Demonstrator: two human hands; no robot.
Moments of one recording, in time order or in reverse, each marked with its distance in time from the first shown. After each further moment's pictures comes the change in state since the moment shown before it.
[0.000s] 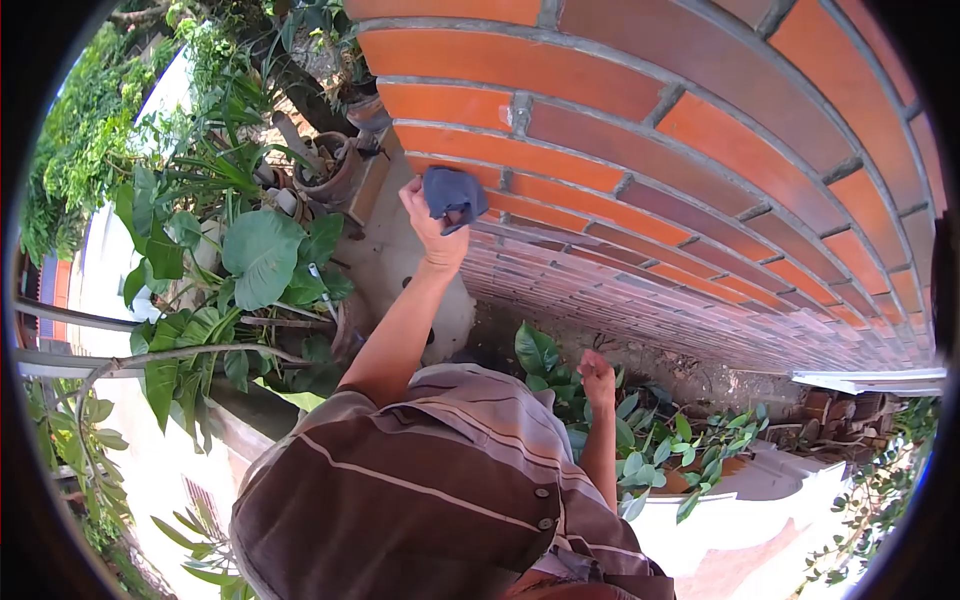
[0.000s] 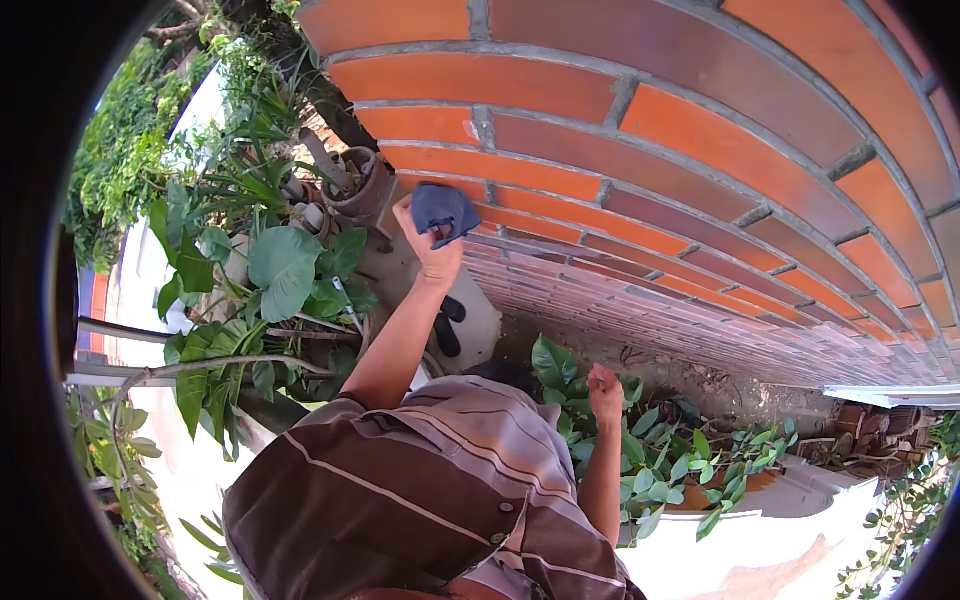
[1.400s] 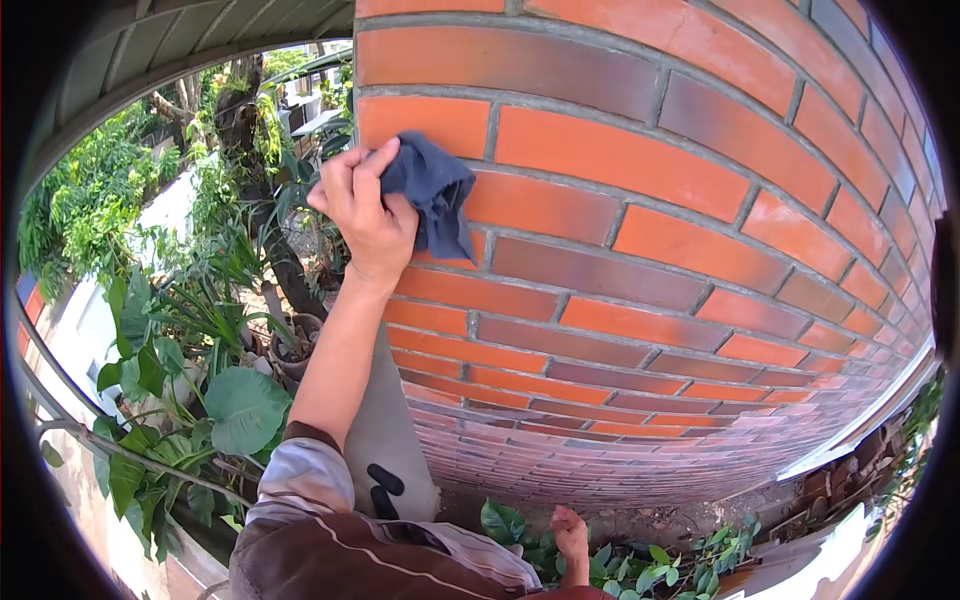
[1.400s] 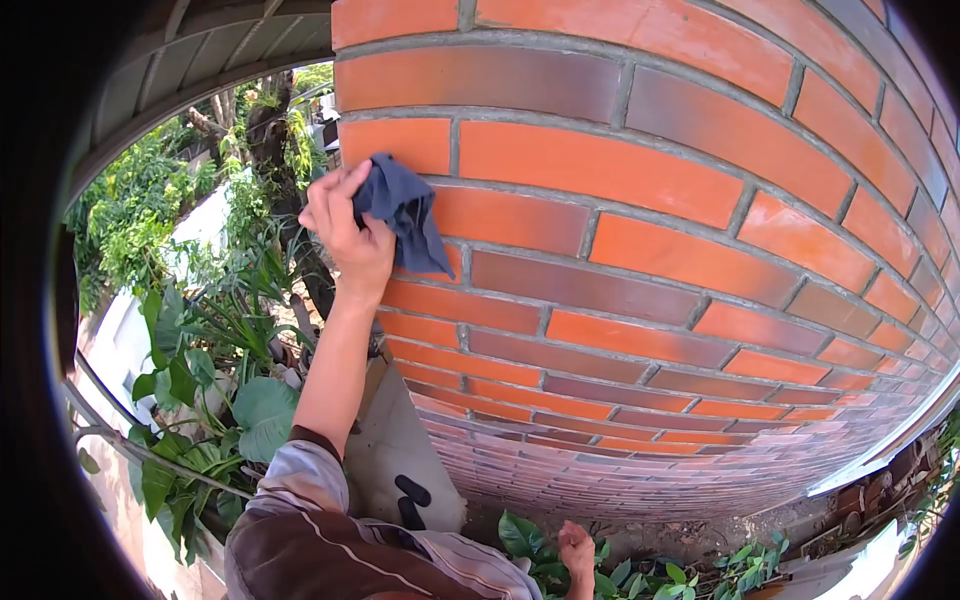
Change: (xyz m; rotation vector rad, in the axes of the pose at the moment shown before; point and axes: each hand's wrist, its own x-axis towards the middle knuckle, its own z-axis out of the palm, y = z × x) left_hand 0.314 0.123 -0.039 0.172 0.513 0.554; right_hand -0.022 -0.020 -0.014 0.010 0.142 -0.222
